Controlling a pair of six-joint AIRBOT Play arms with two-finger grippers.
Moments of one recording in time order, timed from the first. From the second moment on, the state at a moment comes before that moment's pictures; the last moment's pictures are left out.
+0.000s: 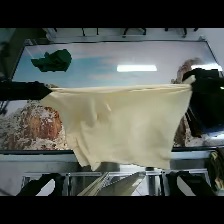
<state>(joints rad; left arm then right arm) 0.06 -1.09 1.36 1.17 -1.30 -1.39 -0.07 -0.92 1.29 -1.36 1.17 1.58</state>
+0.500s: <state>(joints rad) -0.01 -1.74 1.78 1.25 -1.24 -1.35 0.05 -1.40 1.18 -1.02 0.49 1.31</state>
